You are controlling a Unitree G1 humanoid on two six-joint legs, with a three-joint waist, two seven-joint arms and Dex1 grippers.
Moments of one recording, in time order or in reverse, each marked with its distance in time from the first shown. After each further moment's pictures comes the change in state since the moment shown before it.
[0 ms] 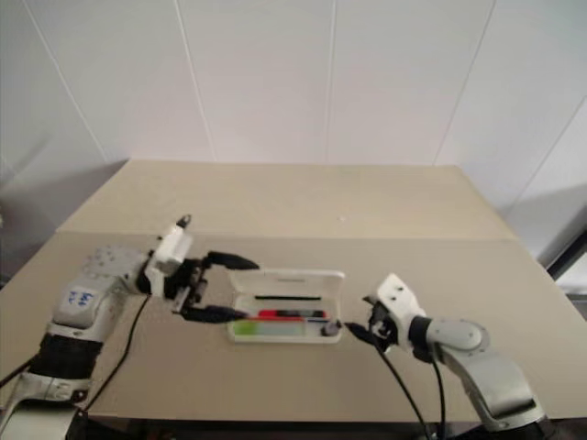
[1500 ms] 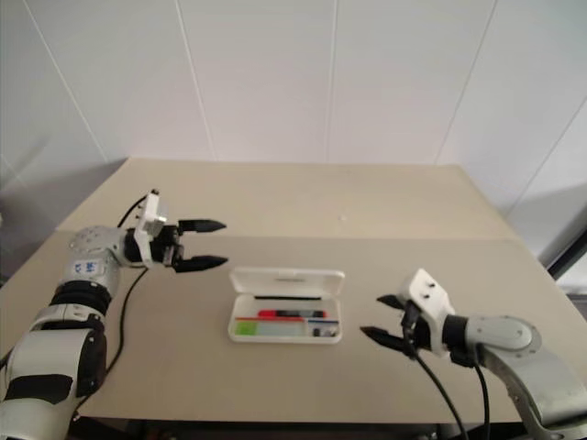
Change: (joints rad) left arm -0.380 -0.048 0.090 0.928 0.211 -0.432 -0.114; right arm 0.102 -0.164 -0.225 -0.127 0.171 0.045 0.179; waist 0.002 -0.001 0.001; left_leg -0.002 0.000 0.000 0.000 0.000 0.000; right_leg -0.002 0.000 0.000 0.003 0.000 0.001
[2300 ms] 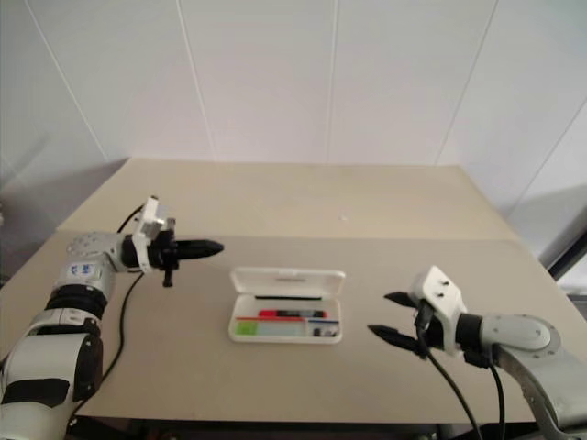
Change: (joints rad) left arm 0.028 0.016 -0.006 -0.020 0.027 0.098 0.004; right arm 0.031 -0.028 -0.050 -0.003 0.026 -0.041 0.044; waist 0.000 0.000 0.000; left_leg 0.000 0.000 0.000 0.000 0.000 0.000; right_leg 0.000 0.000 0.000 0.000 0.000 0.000
